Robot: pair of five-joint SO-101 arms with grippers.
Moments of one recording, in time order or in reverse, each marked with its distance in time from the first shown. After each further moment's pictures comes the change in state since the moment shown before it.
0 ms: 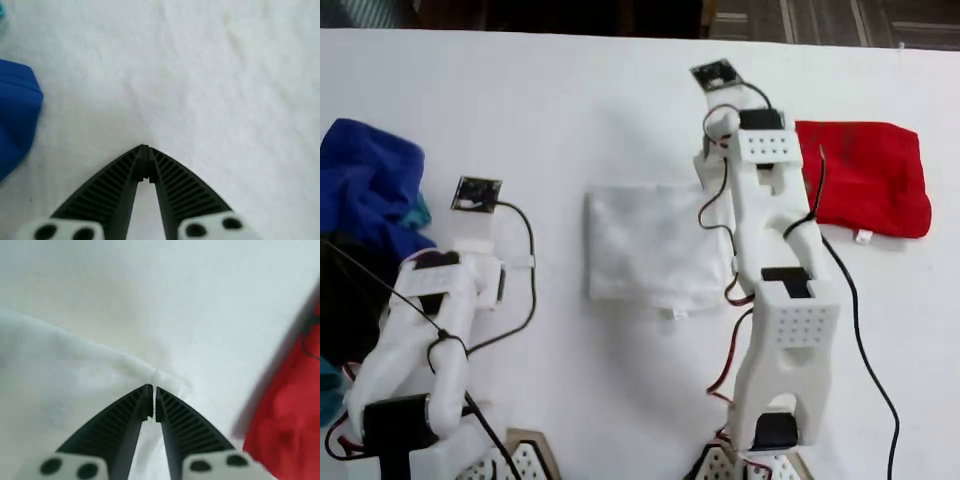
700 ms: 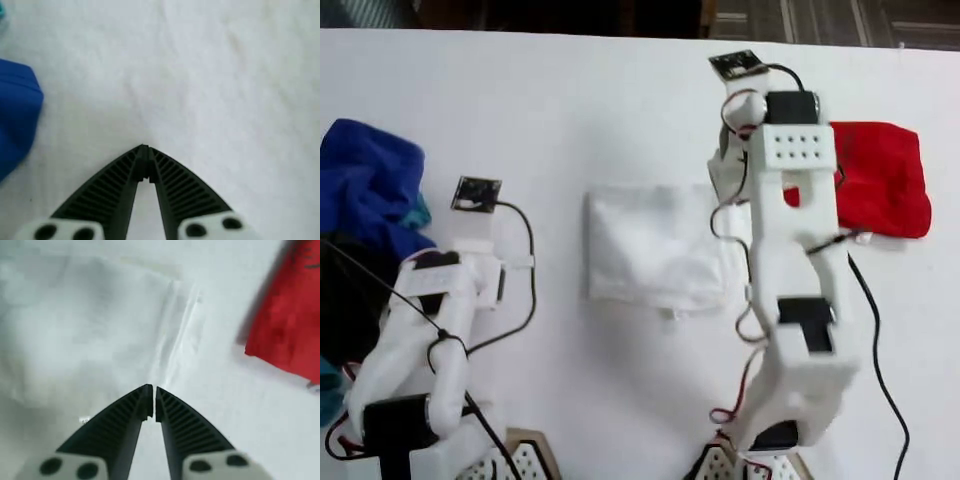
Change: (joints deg) left arm 0.0 0.0 0.0 0.0 0.0; right arm 0.4 -20.2 6.1 21.7 -3.7
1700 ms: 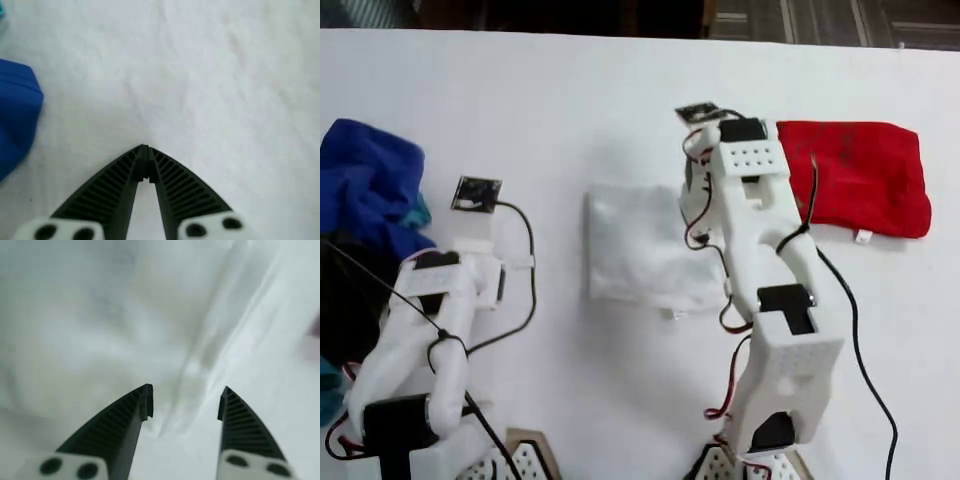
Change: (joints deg) left arm 0.0 0.0 0.0 0.0 0.0; right arm -5.1 8.6 9.6 -7.5 -3.5
